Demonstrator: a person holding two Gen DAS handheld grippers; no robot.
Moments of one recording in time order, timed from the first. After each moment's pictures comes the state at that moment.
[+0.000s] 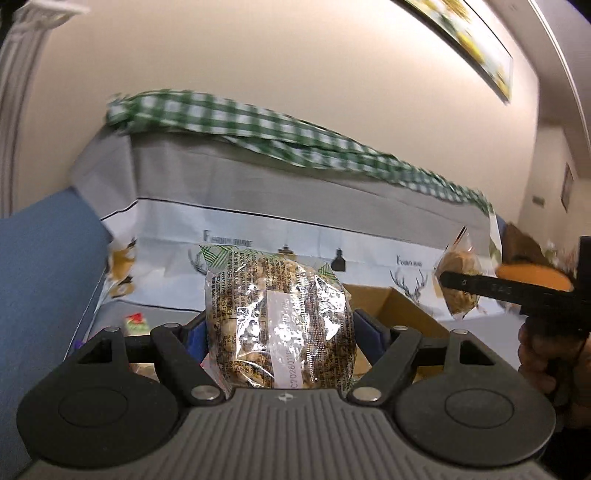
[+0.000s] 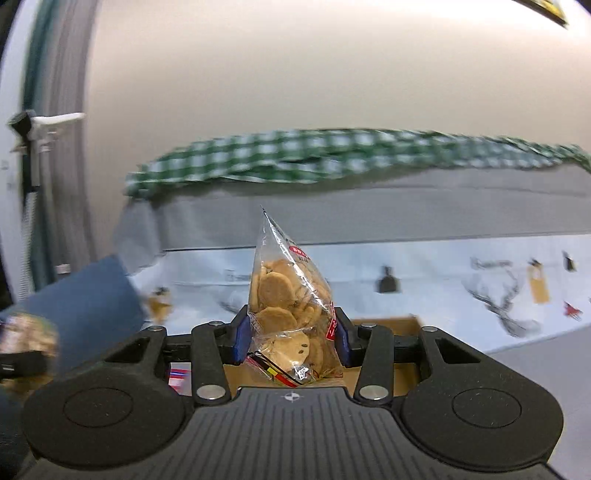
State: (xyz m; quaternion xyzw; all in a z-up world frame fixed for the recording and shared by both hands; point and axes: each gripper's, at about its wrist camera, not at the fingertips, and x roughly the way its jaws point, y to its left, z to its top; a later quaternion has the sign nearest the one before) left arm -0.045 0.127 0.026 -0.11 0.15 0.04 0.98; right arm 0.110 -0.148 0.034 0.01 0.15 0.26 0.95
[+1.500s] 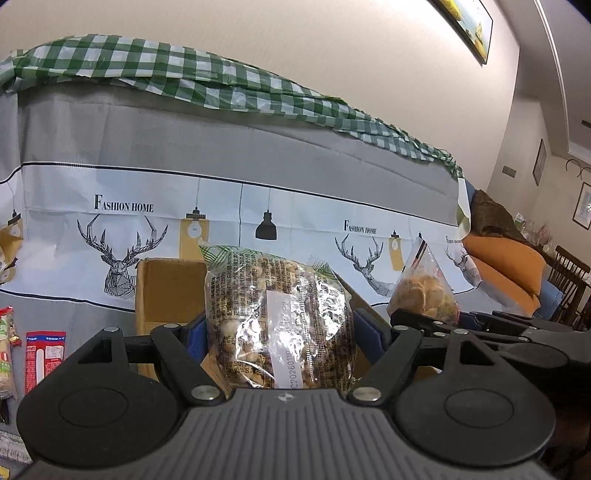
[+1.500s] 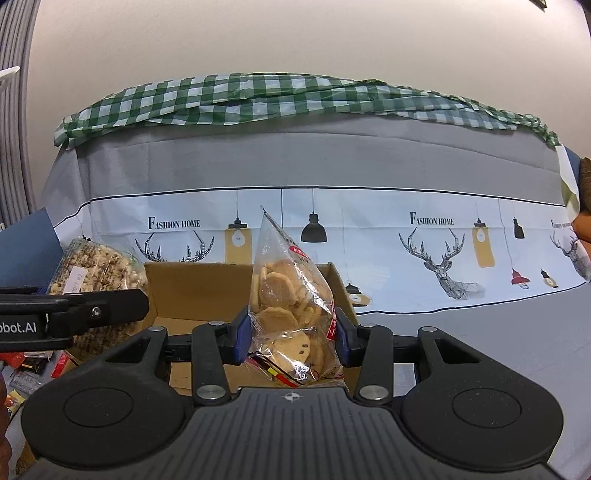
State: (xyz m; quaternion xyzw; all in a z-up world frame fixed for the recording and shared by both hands) left arm 0.107 0.039 0.003 -0.12 0.21 -0.04 0.97; right arm 0.141 -0.162 0.007 -0.05 0.21 0.19 0.96
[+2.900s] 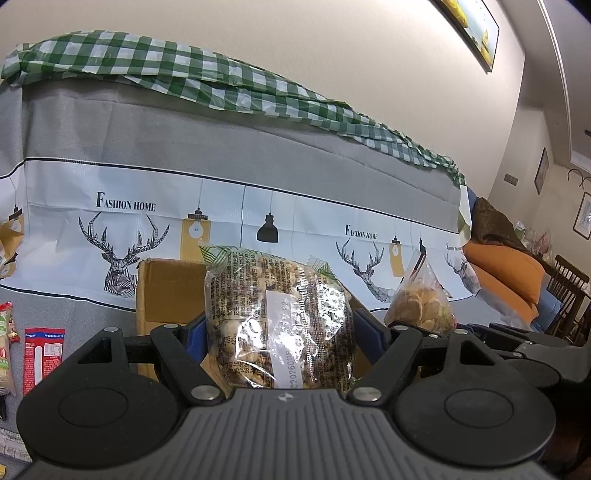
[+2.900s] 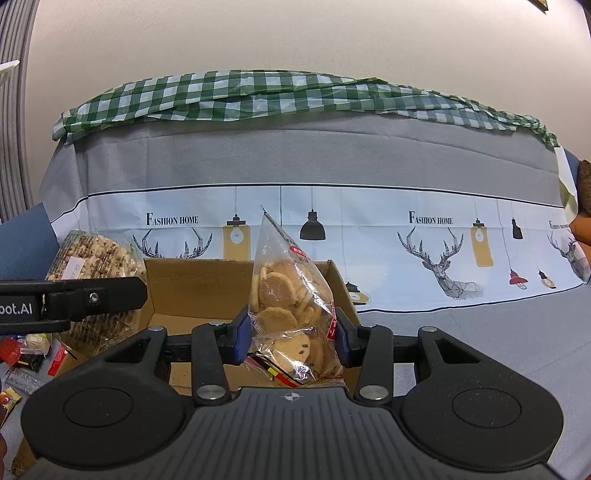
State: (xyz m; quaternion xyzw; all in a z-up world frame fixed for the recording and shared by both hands) left arm 0.107 0.039 0.006 -0.14 0.21 -0.03 0.97; right arm 0.143 -0.159 0.004 -0.05 0.21 0.19 0.96
